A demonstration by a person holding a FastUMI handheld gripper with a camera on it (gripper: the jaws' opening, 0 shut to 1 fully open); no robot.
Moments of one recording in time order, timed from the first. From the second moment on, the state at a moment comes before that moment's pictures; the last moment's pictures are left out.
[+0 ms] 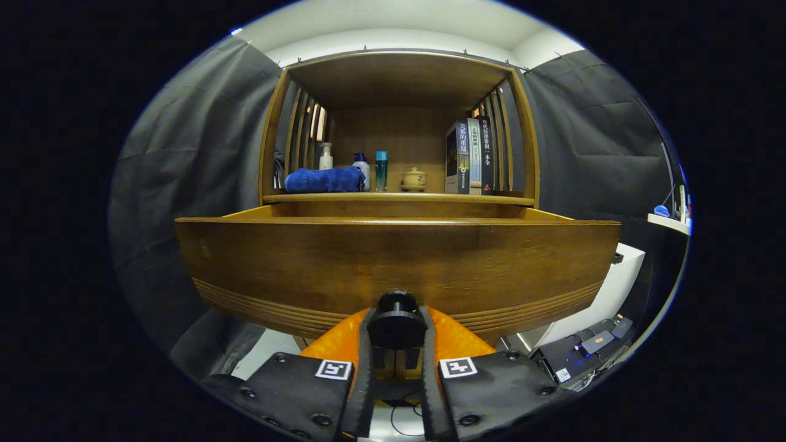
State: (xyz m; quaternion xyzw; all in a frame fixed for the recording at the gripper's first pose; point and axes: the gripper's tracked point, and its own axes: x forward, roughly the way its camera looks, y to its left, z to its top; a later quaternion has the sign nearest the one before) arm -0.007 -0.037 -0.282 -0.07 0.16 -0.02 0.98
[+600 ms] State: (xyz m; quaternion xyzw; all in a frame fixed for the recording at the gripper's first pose) arm -0.014 -0.016 -0.284 -0.05 0.16 0.00 0.99
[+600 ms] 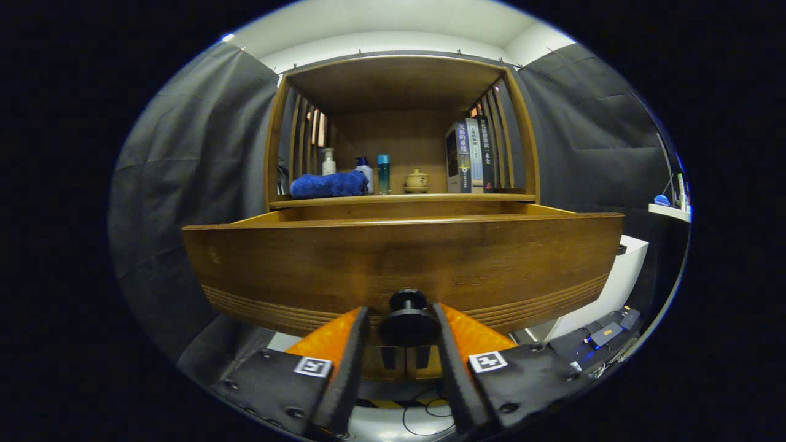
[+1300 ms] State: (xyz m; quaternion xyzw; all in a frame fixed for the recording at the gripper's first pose) arm -0.006 -0.004 -0.122 -0.01 0.10 -0.01 0.99
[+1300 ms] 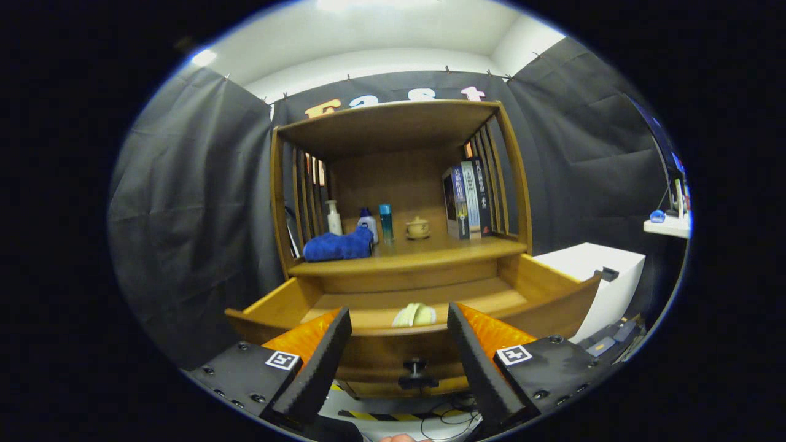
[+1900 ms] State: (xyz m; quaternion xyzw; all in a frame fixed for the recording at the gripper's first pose) arm 0.137 -0.011 -0.111 0.02 0.28 -0.05 0.96
